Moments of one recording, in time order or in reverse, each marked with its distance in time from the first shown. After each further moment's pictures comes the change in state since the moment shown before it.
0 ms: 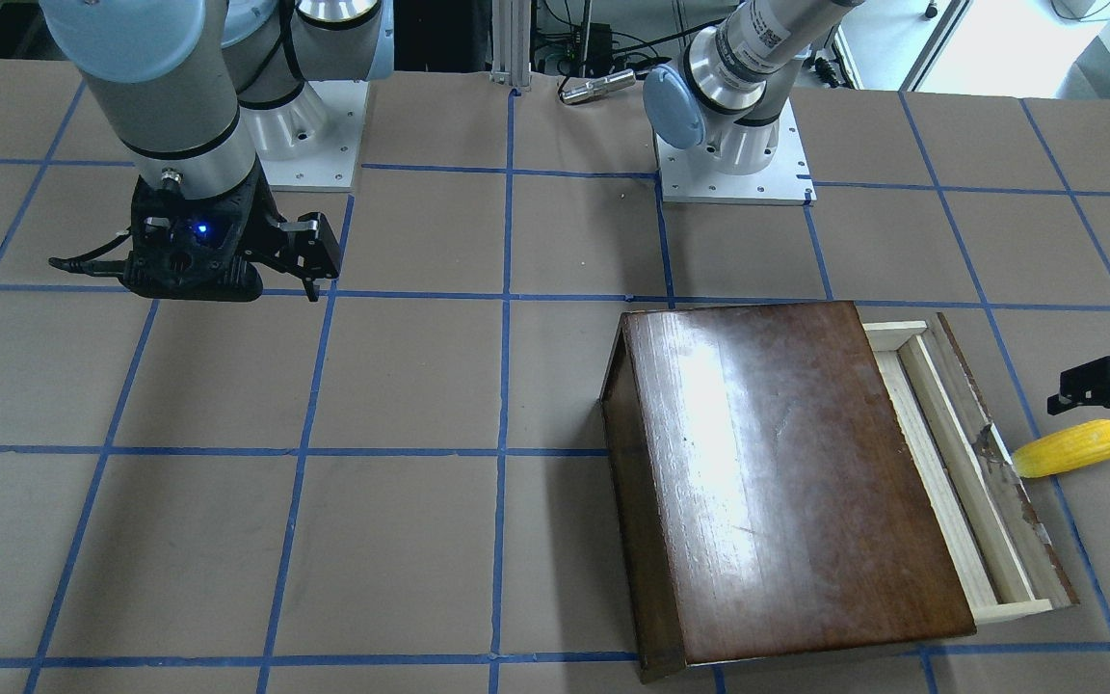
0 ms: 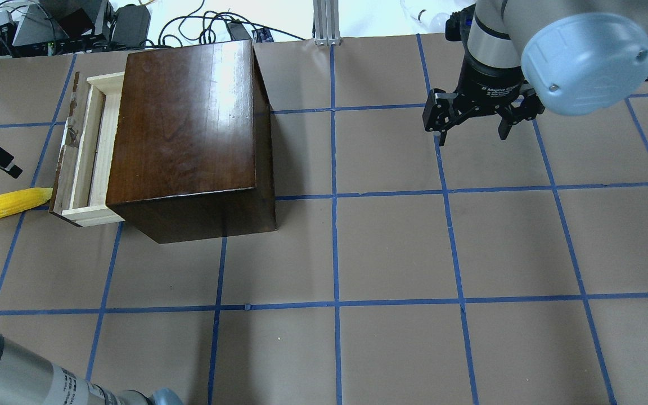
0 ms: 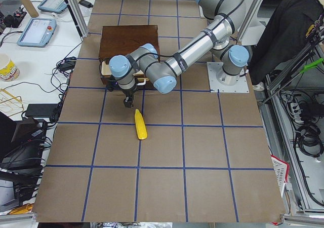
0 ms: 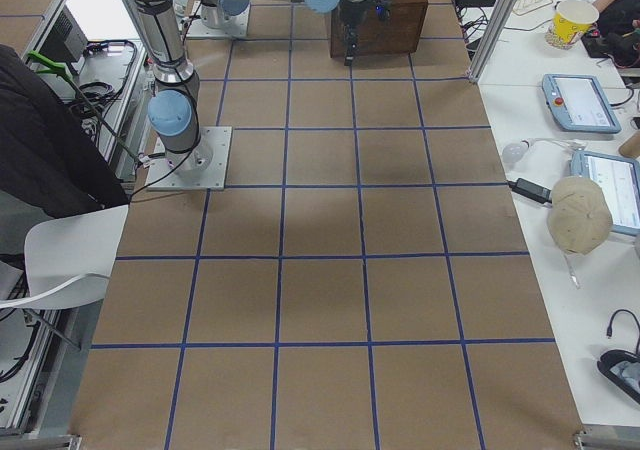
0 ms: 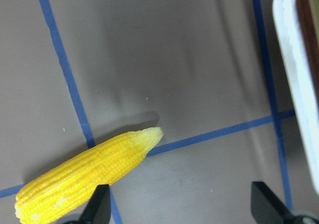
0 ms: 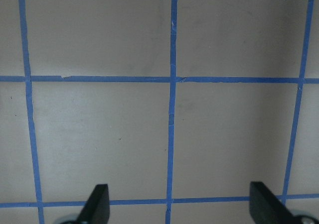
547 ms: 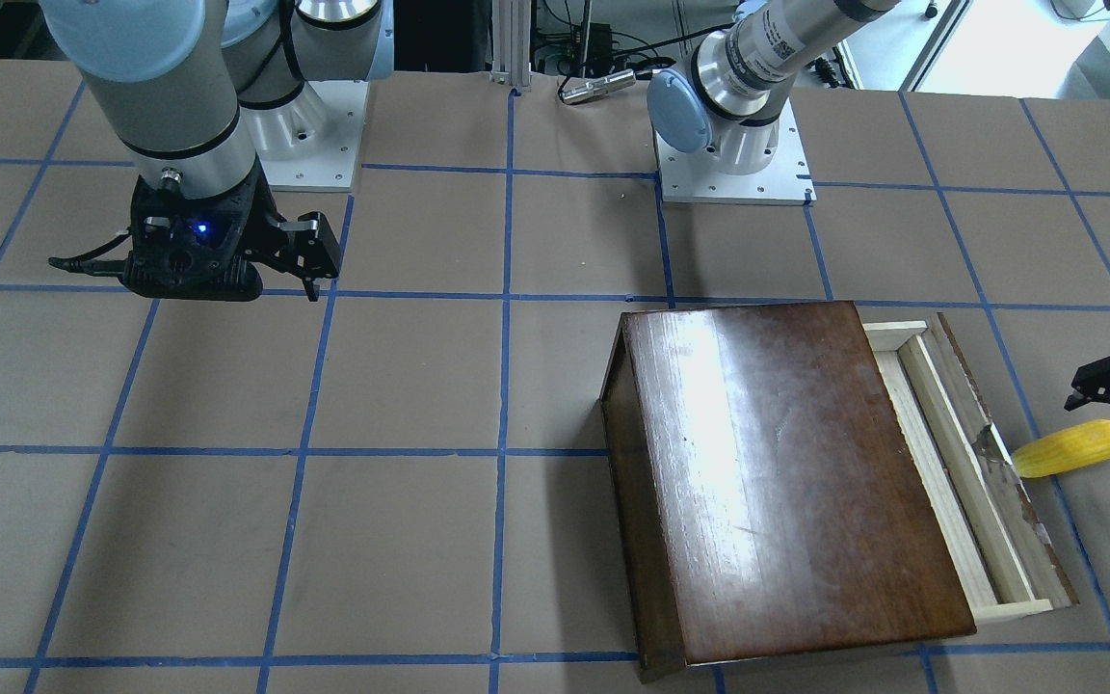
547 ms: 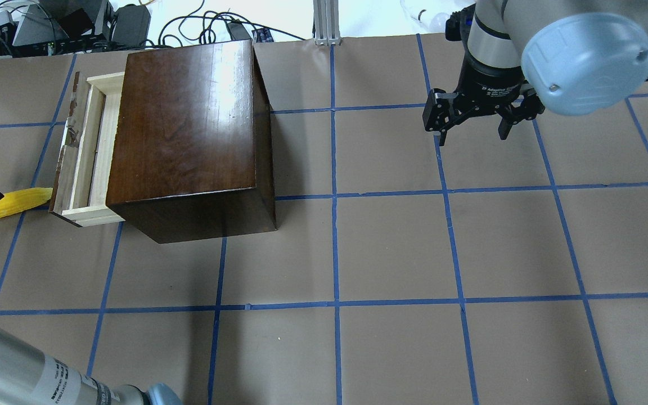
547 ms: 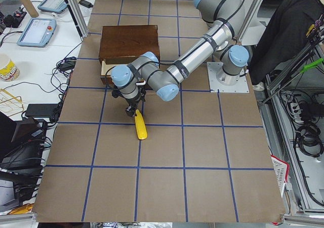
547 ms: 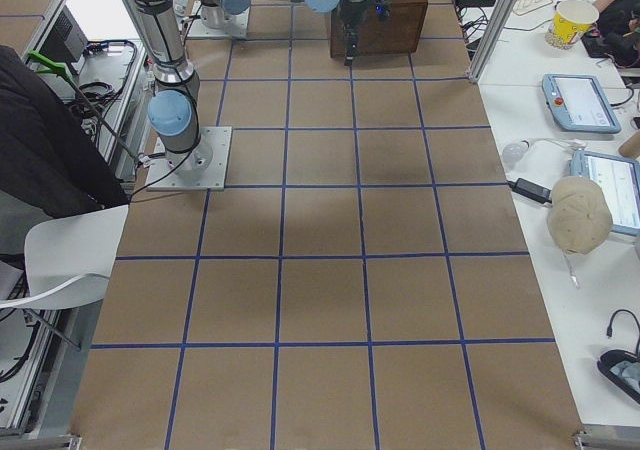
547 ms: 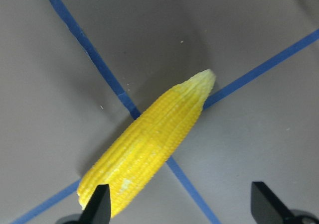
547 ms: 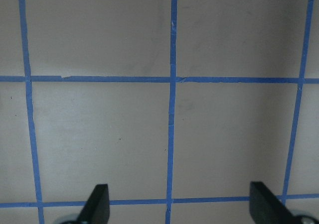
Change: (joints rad) left arm 0.054 -0.062 -0.064 0.227 0.063 0.391; right arm 0.000 -0.001 0.000 0.000 0.000 0.000
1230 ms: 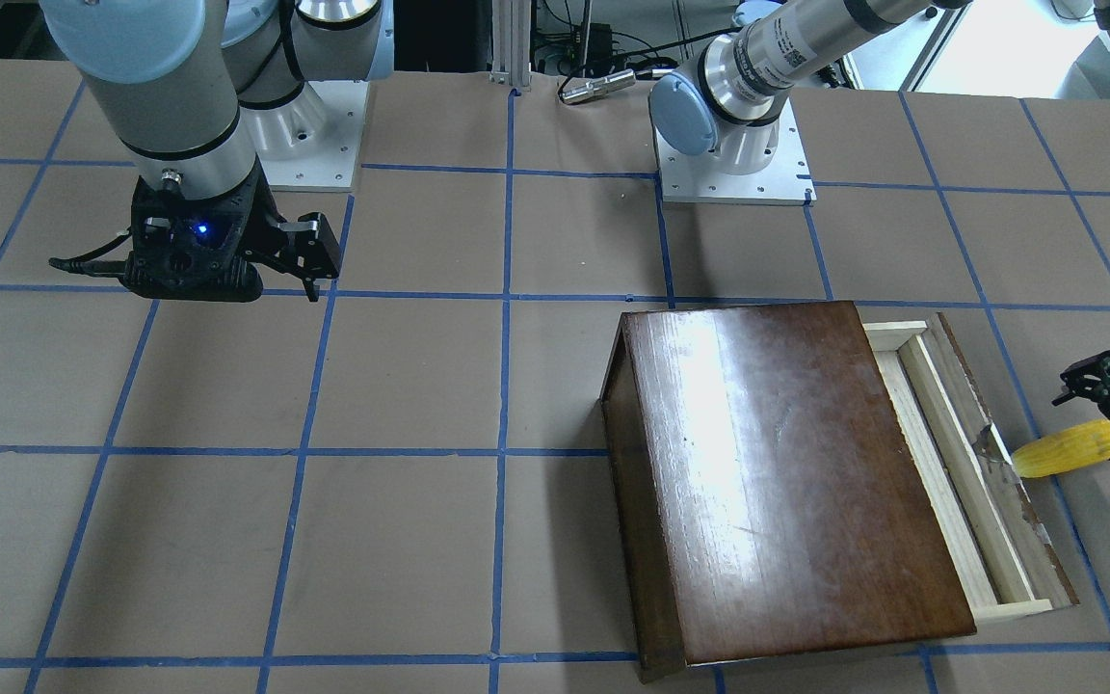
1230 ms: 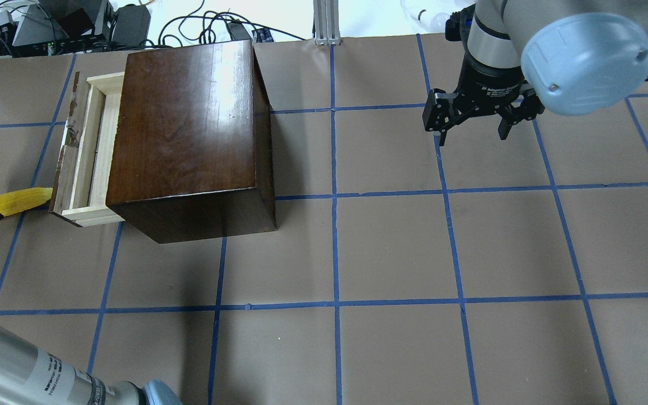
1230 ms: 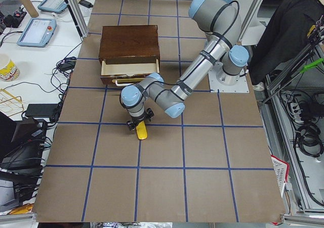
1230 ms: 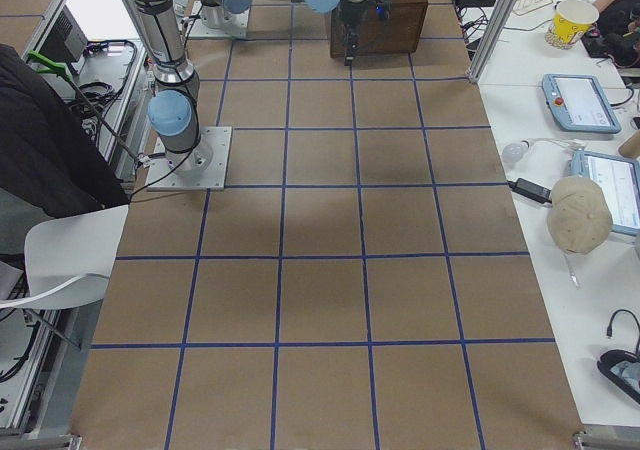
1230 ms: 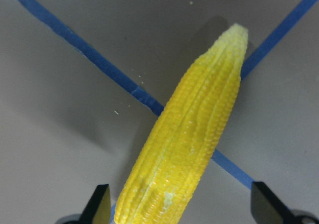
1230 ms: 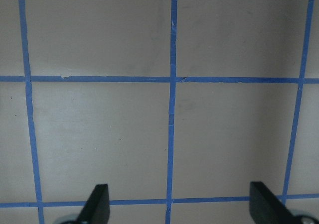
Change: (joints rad) left arm 0.036 -0.033 -0.058 0.078 -0.008 0.319; right arm 0.000 0.001 0.000 0.000 0.000 0.000
